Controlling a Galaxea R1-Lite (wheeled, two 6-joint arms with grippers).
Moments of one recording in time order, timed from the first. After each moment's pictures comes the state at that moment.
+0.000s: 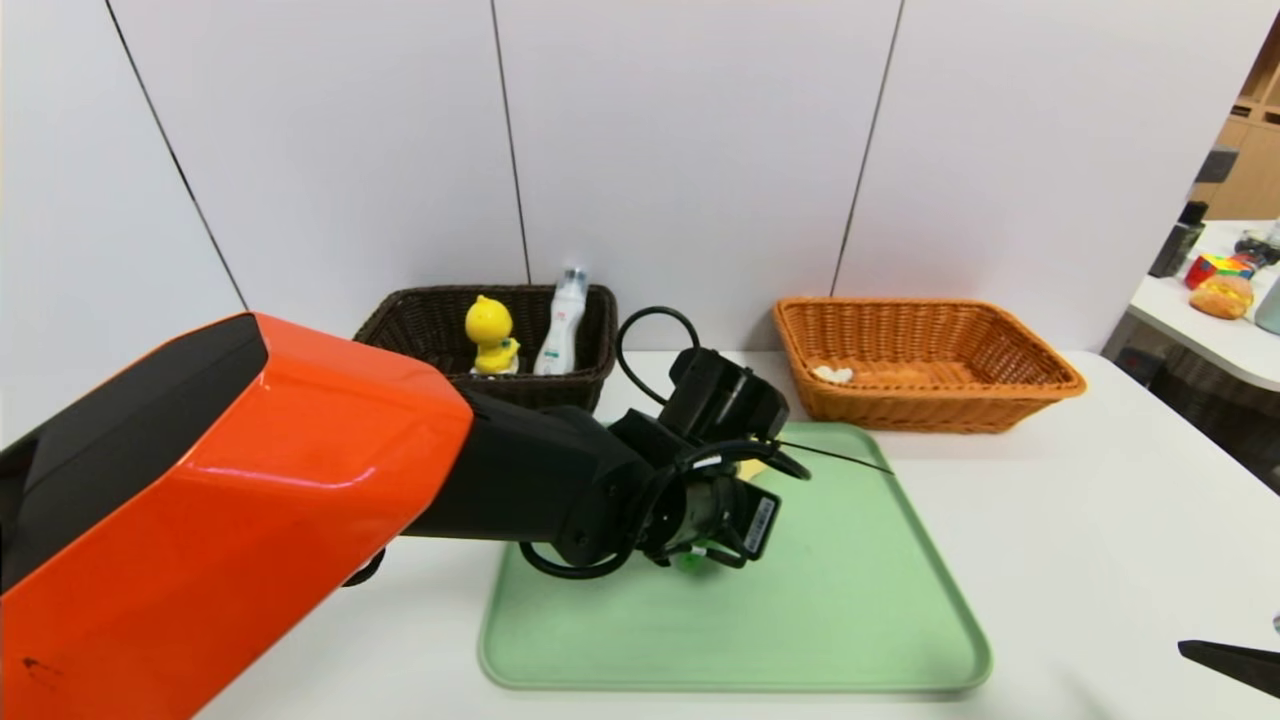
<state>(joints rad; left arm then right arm) -0.88 2.17 -1.47 -0.03 0.16 -0.19 0.39 0.83 -0.33 0.12 -0.04 -0.15</state>
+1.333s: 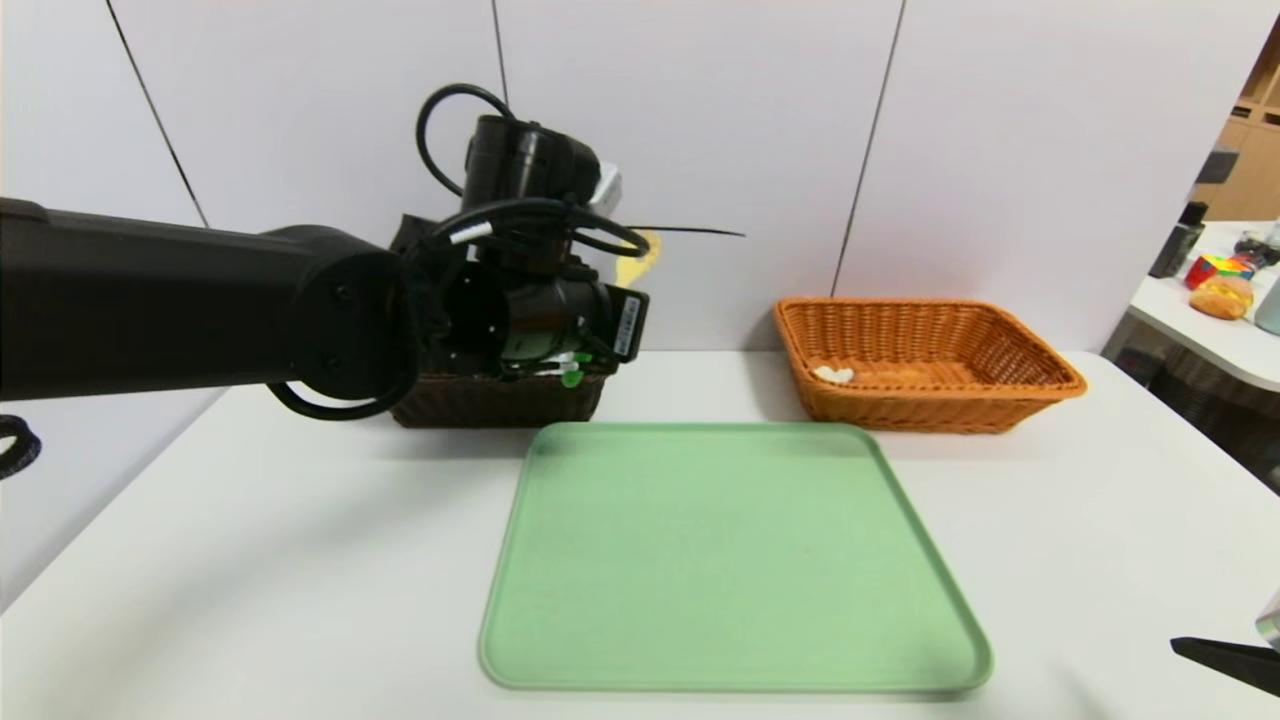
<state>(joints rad) -0.66 1.89 -1.51 -0.02 0.27 -0.06 0.39 0.85 -0.34 0.12 -0.04 -0.19</state>
